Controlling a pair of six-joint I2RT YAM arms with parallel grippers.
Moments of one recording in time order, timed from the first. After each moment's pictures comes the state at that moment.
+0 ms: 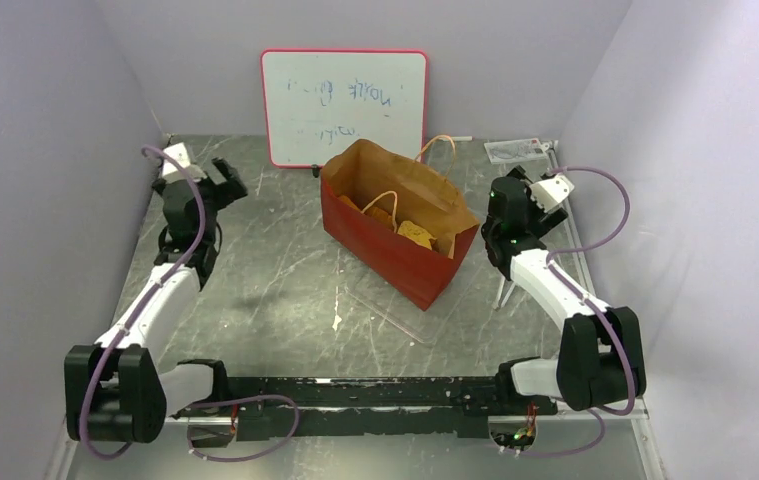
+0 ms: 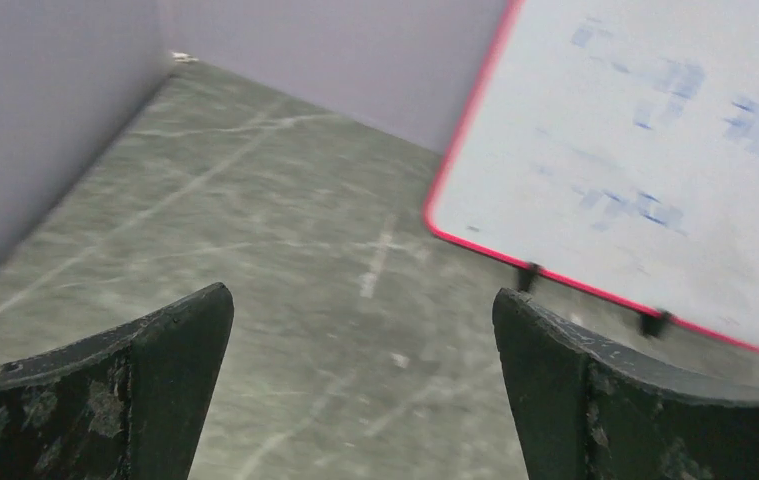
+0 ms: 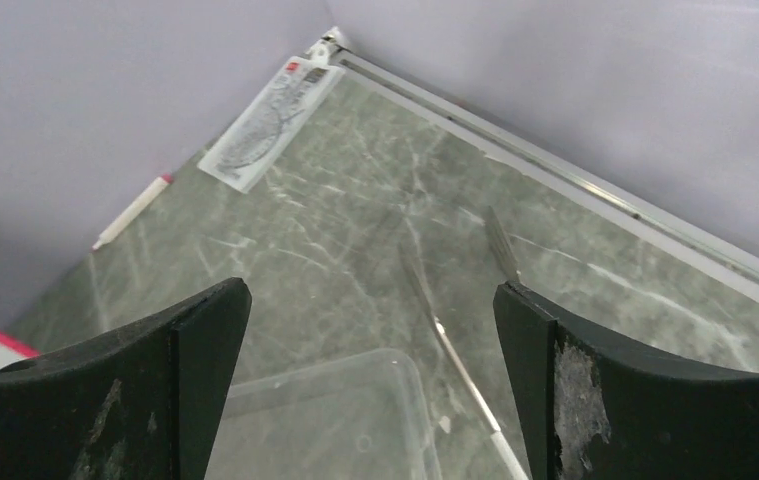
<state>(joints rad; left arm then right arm) -0.01 1.15 0.66 0.42 -0.24 -0.29 0.20 1.31 0.76 0.24 0.91 0.53</state>
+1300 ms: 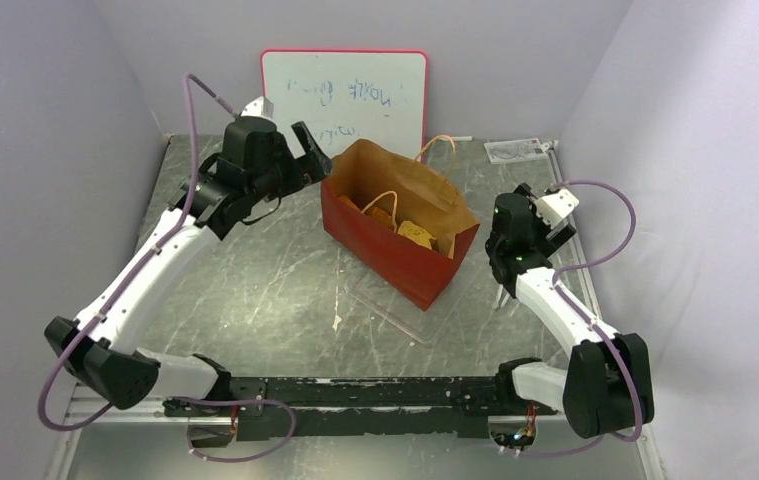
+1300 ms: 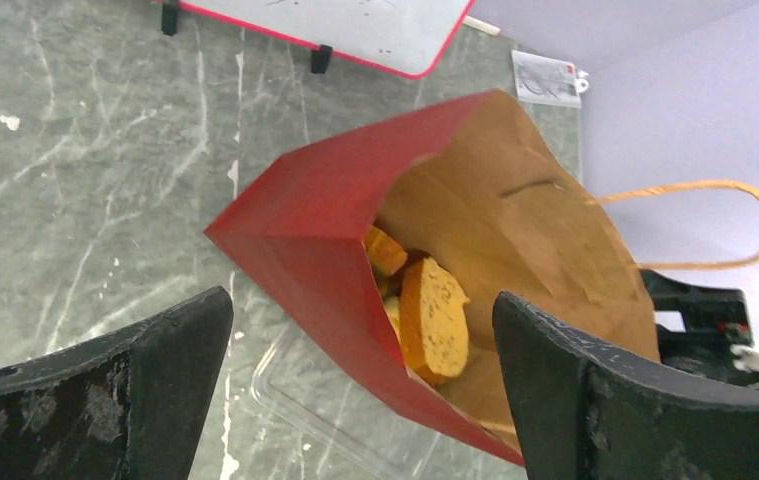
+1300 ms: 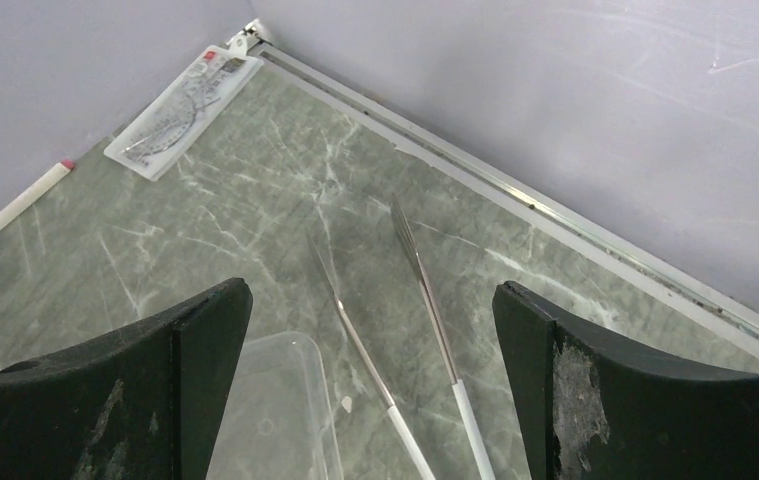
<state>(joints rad) -0.54 1.36 1.50 -0.62 -0.17 -0.74 0.20 1.18 0.66 0.15 1.00 0.46</state>
